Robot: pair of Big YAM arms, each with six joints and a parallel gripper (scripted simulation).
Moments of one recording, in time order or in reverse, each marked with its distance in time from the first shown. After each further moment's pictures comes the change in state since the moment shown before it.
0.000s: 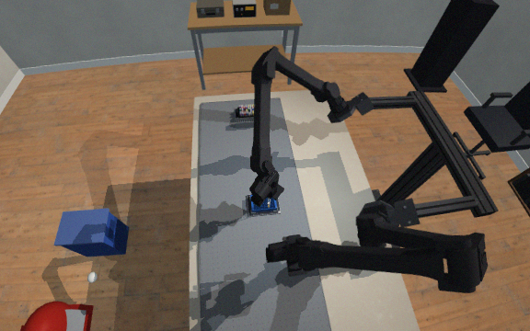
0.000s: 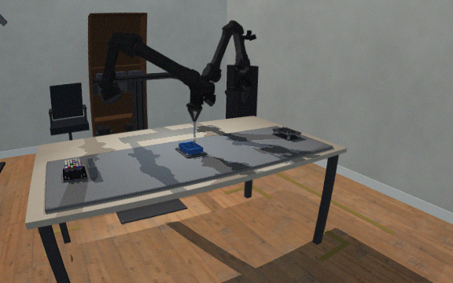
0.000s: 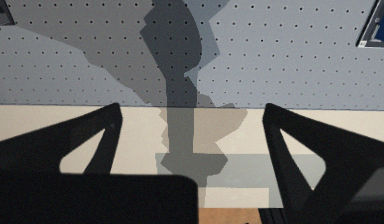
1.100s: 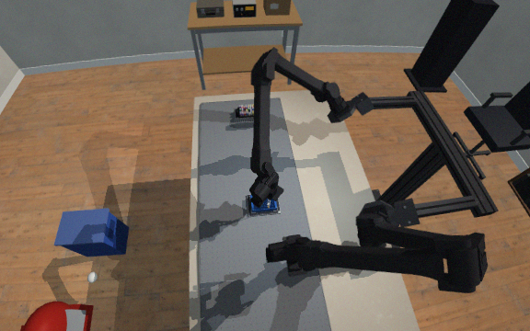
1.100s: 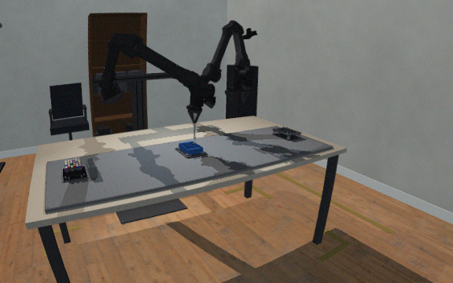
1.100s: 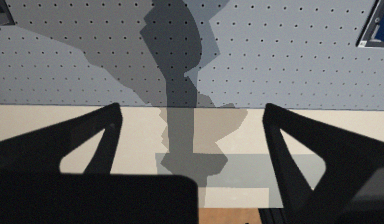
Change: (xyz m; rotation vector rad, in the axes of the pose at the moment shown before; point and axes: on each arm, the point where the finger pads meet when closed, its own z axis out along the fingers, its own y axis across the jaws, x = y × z) left arm 0.000 0.000 0.000 0.000 0.000 0.000; right arm -0.001 0.000 0.010 0.001 -0.001 0.001
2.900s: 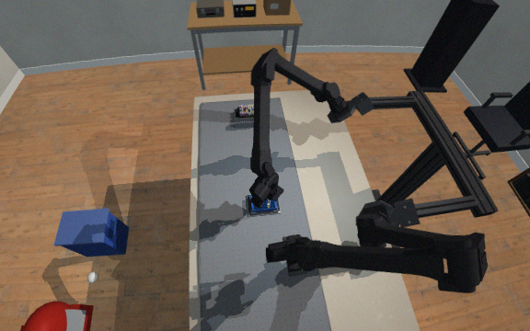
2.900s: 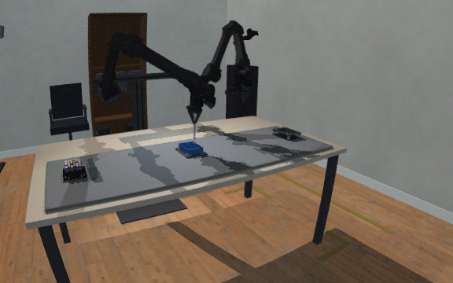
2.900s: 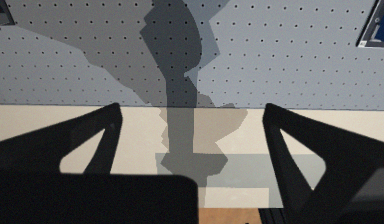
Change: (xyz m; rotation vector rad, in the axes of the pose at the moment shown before) left arm 0.000 0.000 0.000 0.000 0.000 0.000; right arm 0.000 0.000 0.002 0.000 0.001 -0.002
